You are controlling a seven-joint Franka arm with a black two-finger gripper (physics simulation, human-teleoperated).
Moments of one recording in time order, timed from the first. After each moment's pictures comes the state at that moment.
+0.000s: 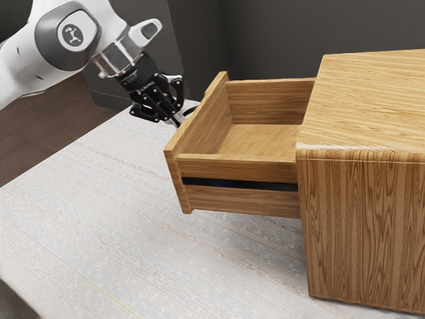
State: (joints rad) arm 0.23 0.12 -0.02 -1.37 -0.34 1.73 -0.39
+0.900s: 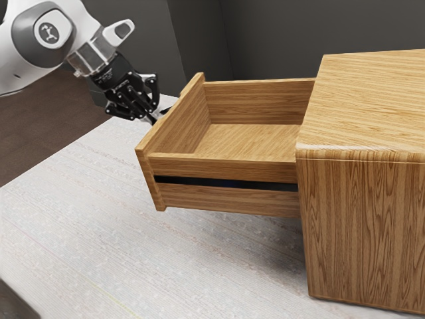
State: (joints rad) arm 0.31 0.11 -0.02 -1.36 -0.34 1.70 -0.37
